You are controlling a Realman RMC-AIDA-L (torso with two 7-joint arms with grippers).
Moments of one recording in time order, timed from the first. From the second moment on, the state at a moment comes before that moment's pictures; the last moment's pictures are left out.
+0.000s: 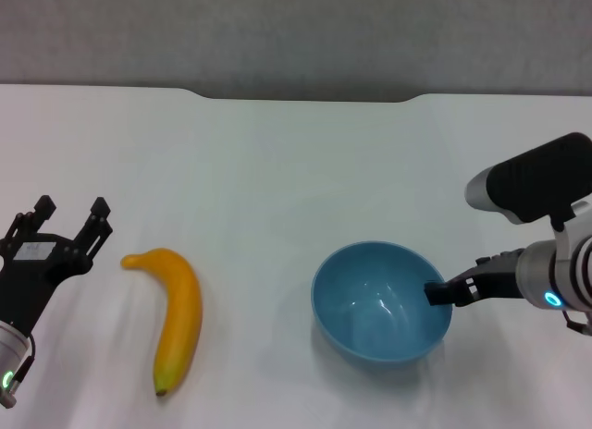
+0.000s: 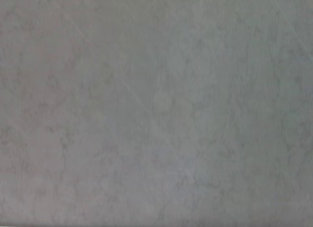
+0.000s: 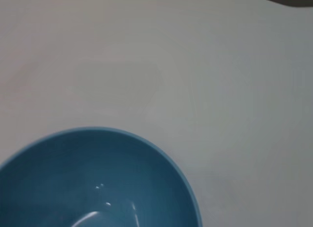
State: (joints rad) left arm -0.24 -2.03 -1.02 -0.42 2.62 1.06 -0.27; right arm 0.38 2.01 1.32 1.33 -2.74 0.90 -0.06
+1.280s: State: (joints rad) left arm -0.23 -2.03 -1.02 -0.43 2.62 1.06 -0.26; right arm 0.38 2.01 1.23 1.24 -2.75 0.76 -0.02
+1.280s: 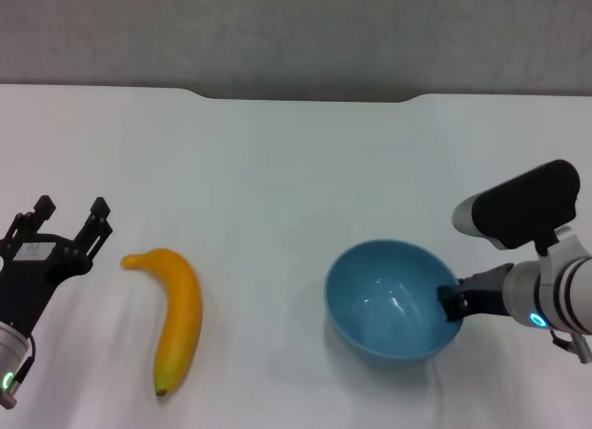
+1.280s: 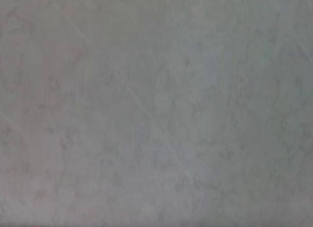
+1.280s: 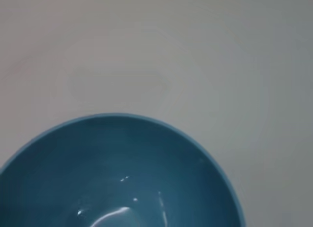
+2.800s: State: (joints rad) left arm -0.21 -2.03 -1.51 -1.36 2.64 -0.74 0.10; right arm 0.32 2.01 1.25 1.31 -2.76 0.70 -0.02
